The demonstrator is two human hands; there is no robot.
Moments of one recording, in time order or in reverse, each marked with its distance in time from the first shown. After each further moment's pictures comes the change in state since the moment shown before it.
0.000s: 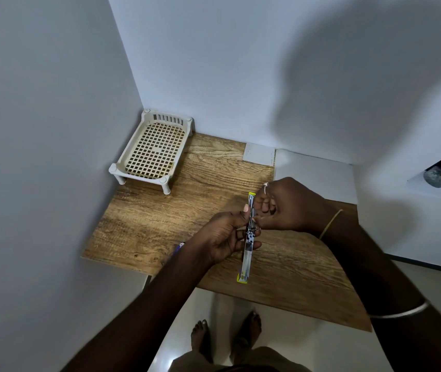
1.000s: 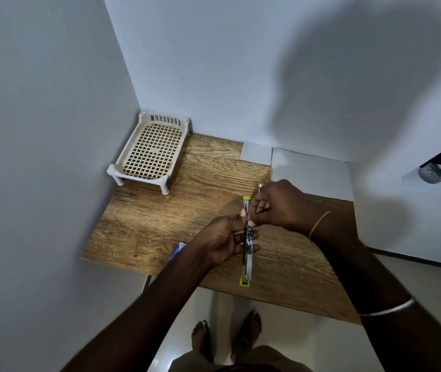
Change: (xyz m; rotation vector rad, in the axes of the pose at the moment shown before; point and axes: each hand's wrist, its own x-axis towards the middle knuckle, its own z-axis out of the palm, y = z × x) left_hand 0.003 -0.014 -0.008 -0.016 -0.036 -0.016; right_hand 0.004 0.006 0.018 0.076 0.018 0.073
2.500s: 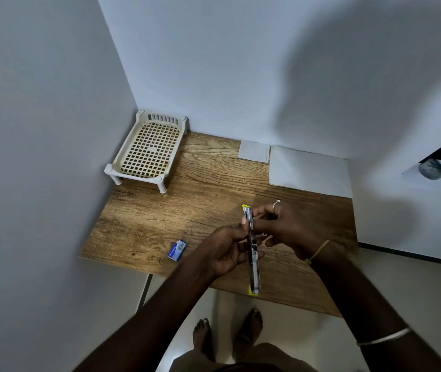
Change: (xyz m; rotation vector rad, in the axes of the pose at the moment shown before) left_hand -0.004 -0.026 0.008 -0.063 -0.067 -0.023; right_hand -0.033 0.018 0.048 0.793 0.121 0.393
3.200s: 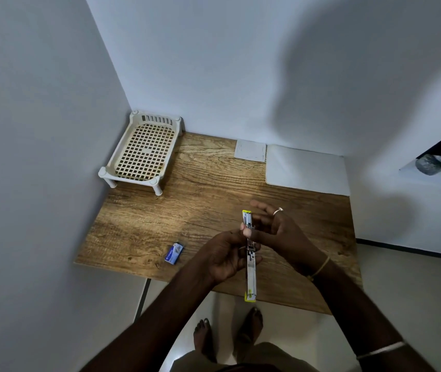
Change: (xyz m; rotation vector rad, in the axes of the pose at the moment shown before) left_hand 0.003 -0.006 0.002 -0.133 0.028 -0.056; right_hand -0.003 0.033 0.003 0.259 -0.081 -0.119
